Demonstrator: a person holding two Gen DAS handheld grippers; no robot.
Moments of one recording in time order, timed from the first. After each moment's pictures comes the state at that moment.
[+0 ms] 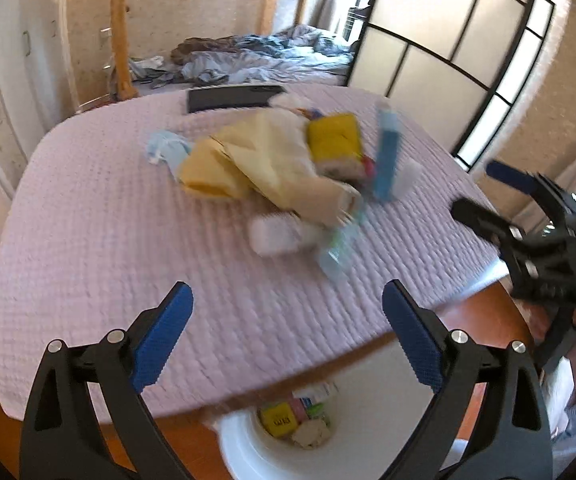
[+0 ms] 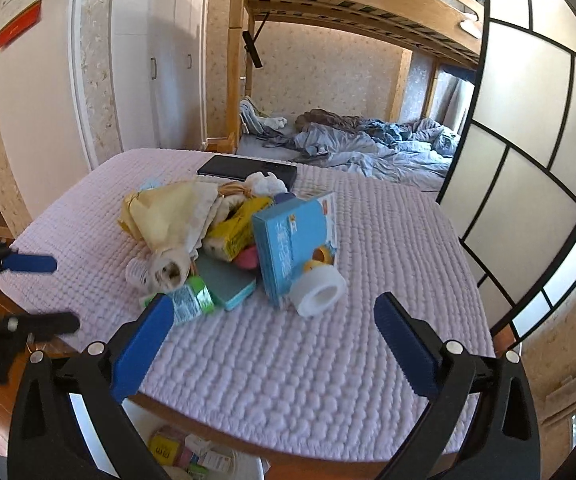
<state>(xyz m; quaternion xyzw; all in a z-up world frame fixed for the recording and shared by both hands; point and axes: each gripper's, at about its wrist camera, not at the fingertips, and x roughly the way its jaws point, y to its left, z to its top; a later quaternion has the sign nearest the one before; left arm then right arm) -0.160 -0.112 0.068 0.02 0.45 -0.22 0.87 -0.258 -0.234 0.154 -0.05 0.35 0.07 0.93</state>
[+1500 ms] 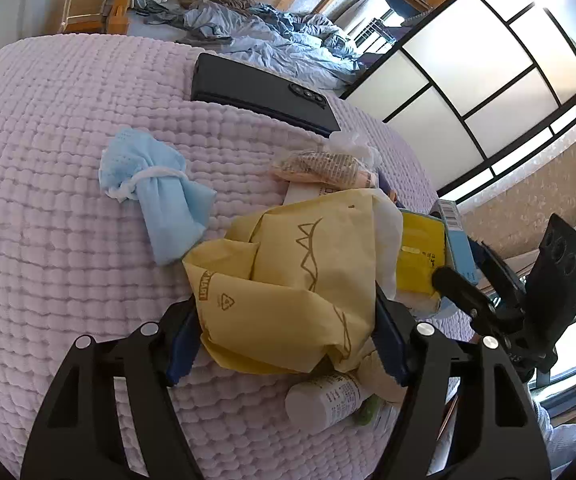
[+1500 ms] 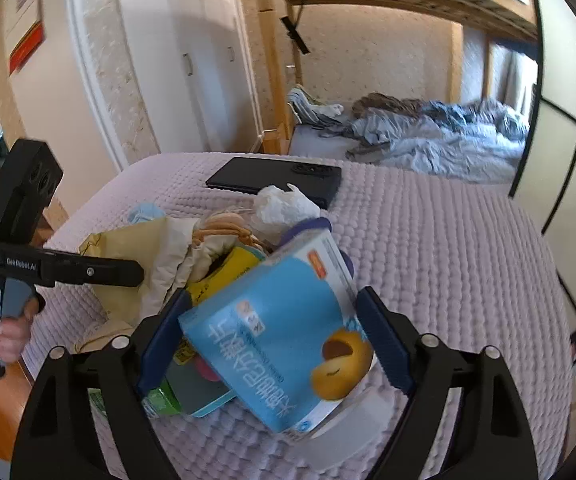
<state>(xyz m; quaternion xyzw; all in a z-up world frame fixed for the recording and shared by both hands) -0.027 -0.090 0.022 -0.15 0.51 -0.28 0.80 -0.136 -0.258 0.114 -0.02 0.37 0.19 0.91</state>
